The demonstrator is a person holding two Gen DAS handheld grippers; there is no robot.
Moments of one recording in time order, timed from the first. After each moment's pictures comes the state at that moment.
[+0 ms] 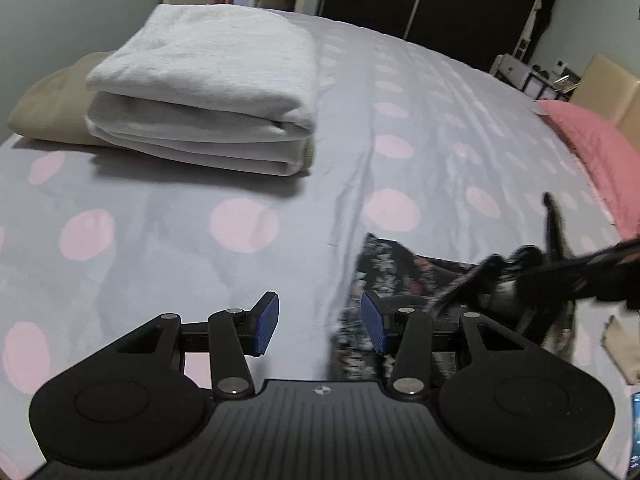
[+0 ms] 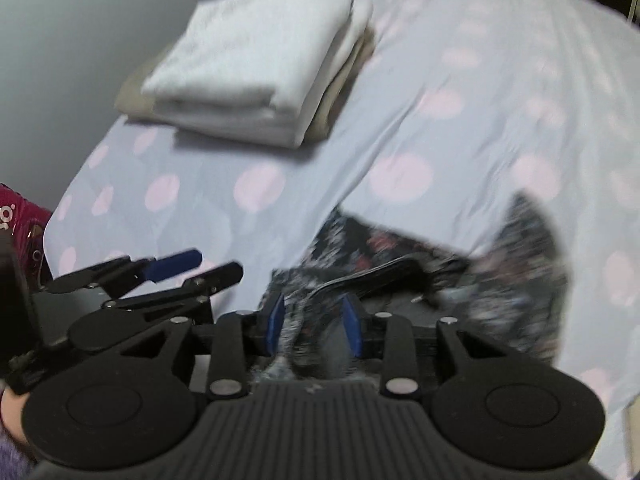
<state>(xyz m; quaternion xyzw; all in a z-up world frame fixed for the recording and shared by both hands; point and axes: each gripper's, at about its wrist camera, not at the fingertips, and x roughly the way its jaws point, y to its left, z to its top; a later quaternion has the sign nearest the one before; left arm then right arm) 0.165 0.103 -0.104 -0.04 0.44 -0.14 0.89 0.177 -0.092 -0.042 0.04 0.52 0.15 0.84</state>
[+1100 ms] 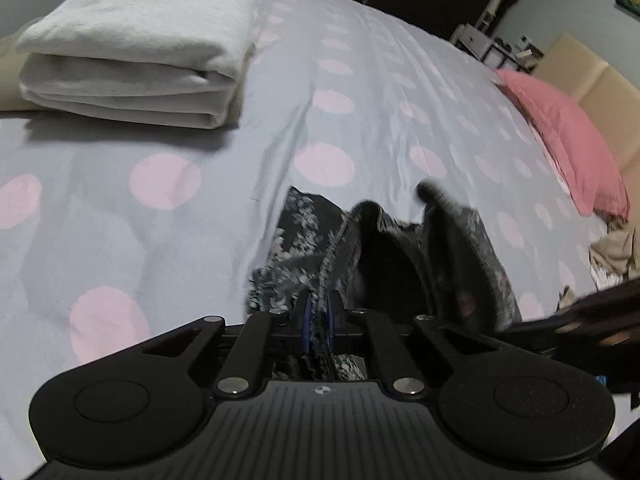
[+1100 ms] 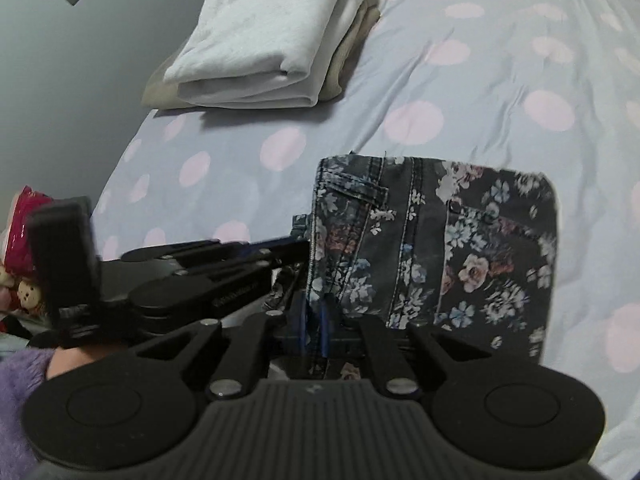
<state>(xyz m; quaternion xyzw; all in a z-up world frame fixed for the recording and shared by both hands) 0.161 0.078 -0.120 -0.08 0.48 -0.19 0.85 0.144 -0.115 -0.086 0.12 0.55 0.20 0.81</state>
